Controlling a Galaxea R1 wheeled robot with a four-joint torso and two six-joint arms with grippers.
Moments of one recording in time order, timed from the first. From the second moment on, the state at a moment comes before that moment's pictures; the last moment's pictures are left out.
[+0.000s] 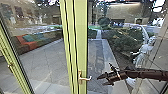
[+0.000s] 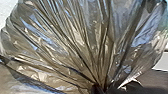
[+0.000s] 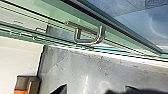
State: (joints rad) left arm 1.54 2.60 -2.06 -0.67 -0.06 0.41; right arm -0.28 2.39 -1.21 -0.06 -0.51 1.07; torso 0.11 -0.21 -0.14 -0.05
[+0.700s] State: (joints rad) left arm 1.54 2.61 -2.06 -0.67 -0.06 0.41; right arm -0.27 2.46 -1.32 -0.05 -0.52 1.07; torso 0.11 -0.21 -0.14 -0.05
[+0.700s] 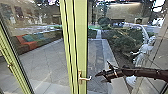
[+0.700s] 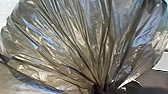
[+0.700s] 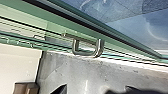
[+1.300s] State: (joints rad) left arm 1.53 2.61 -2.07 -0.67 -0.06 0.41; right arm -0.20 2.61 -1.51 -0.01 -0.71 1.10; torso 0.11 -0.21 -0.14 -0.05
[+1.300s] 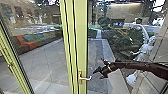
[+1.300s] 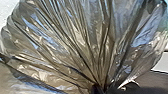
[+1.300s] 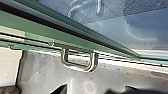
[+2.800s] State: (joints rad) left arm 1.53 2.66 -2.14 -0.68 -0.06 0.41; right arm -0.28 2.90 -1.87 0.03 -0.81 1.17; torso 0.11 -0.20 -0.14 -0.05
